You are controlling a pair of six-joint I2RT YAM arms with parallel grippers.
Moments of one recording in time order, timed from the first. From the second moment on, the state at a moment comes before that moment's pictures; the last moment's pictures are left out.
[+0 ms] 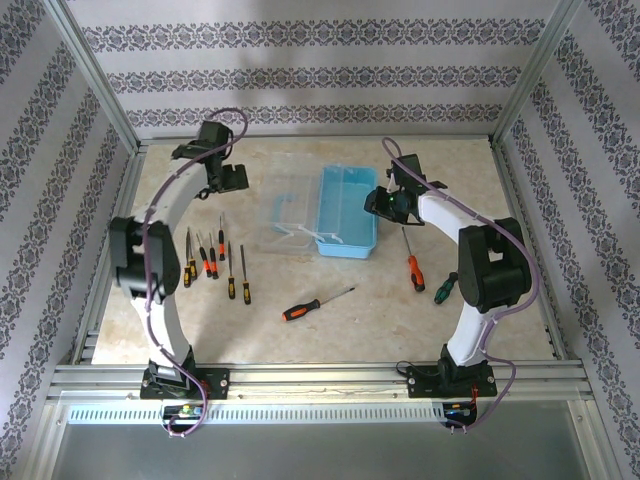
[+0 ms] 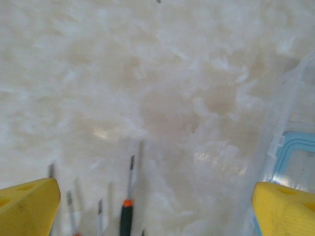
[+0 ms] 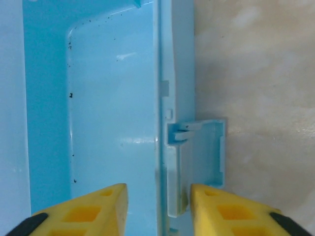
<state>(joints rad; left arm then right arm) -0.11 1.87 1.65 -0.86 -0.19 -0.38 0.22 1.83 1.27 -0.44 -0.26 0.52</state>
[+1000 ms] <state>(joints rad) -0.34 1.36 0.92 0.03 0.44 -0.74 0.15 1.36 0.93 -0.74 -0.04 0.38</state>
